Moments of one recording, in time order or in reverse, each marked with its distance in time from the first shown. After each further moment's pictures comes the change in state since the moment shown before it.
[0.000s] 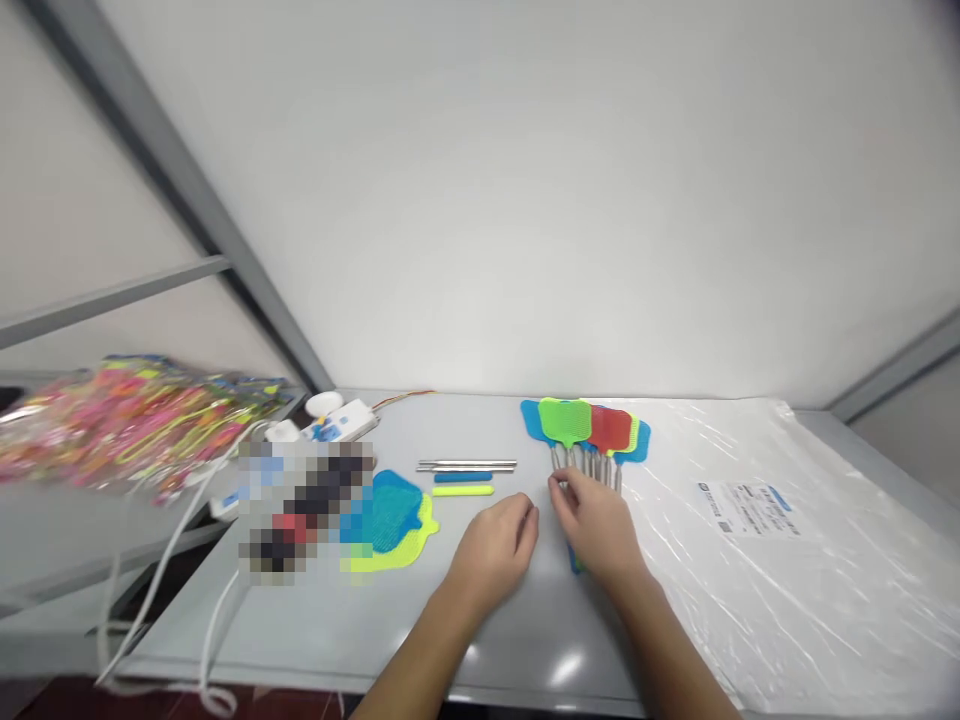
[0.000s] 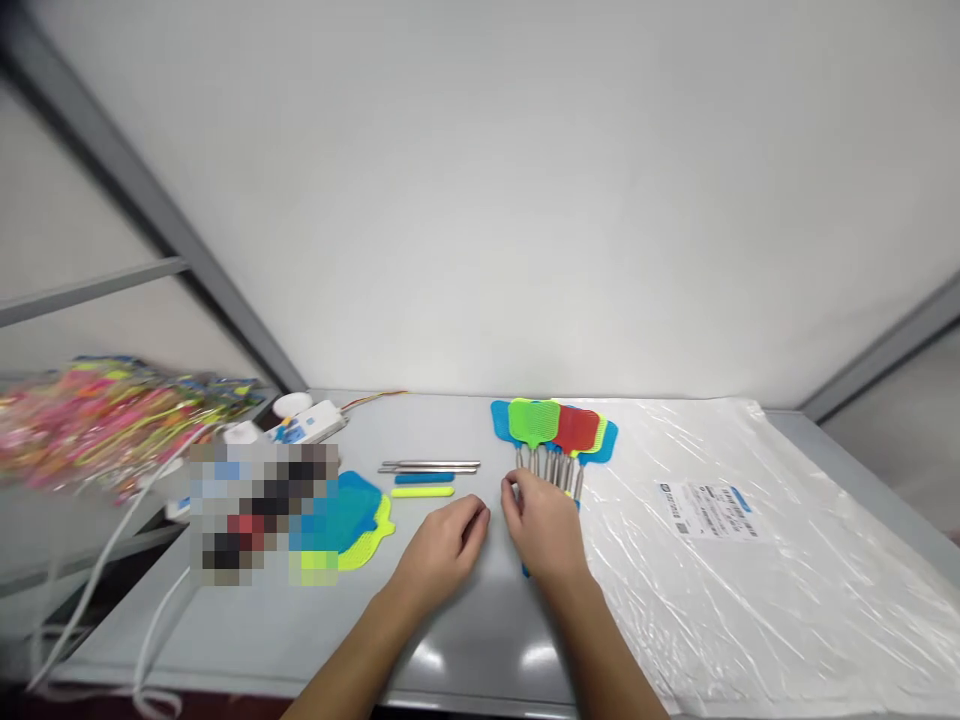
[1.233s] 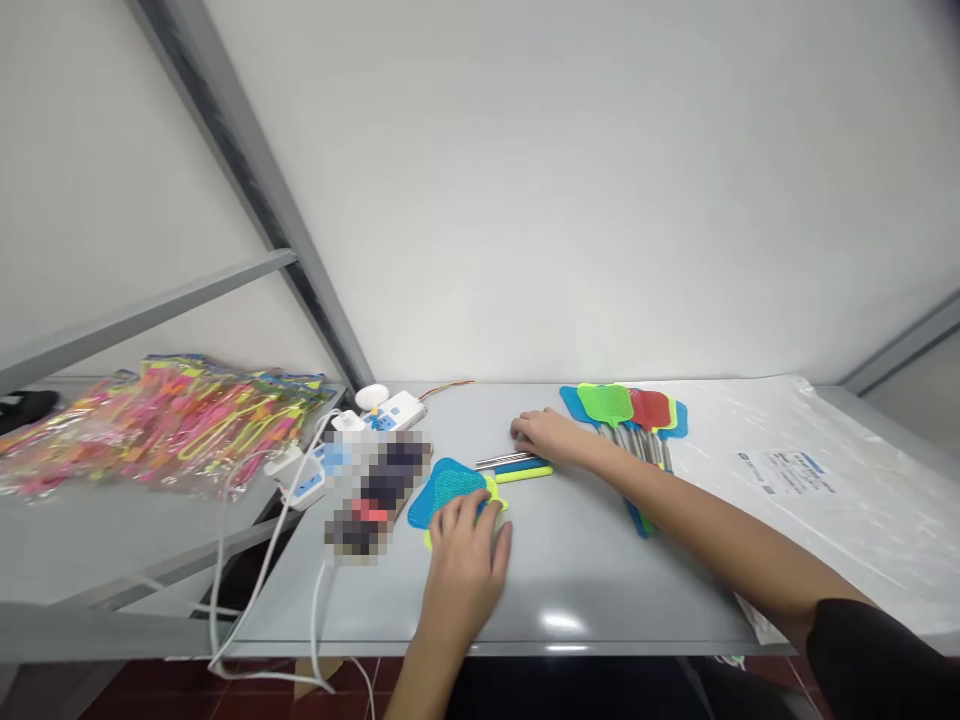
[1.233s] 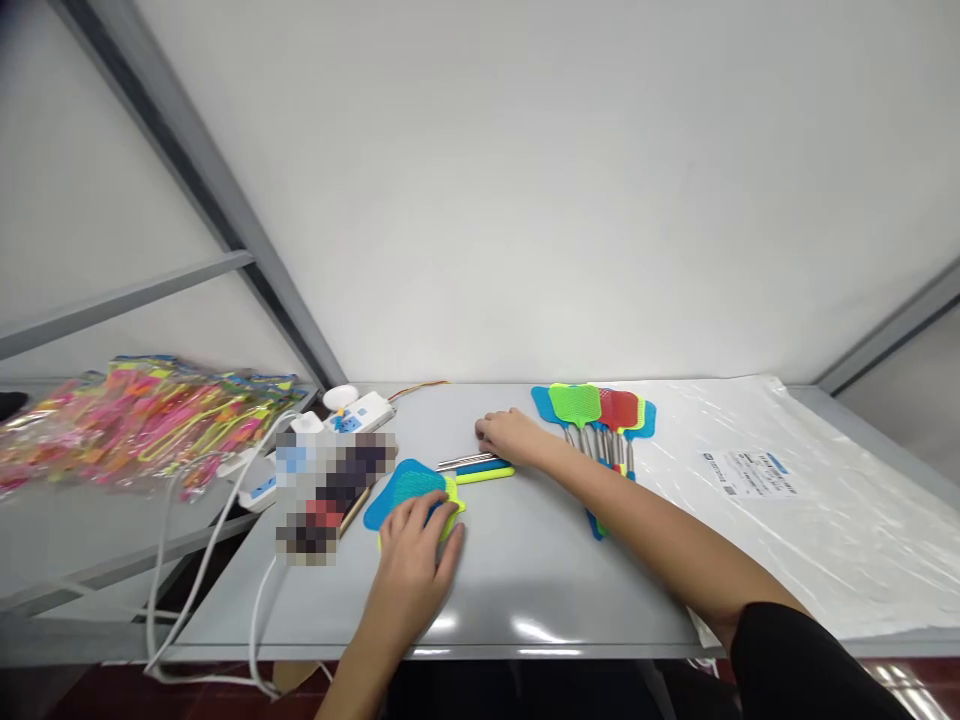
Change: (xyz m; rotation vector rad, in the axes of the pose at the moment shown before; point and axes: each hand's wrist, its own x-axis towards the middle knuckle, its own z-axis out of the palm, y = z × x) left_hand -0.090 -0.086 -0.054 0.298 0.252 -0.001; right_hand 0.104 -0.077 0.067 -0.386 -0.447 -0.572
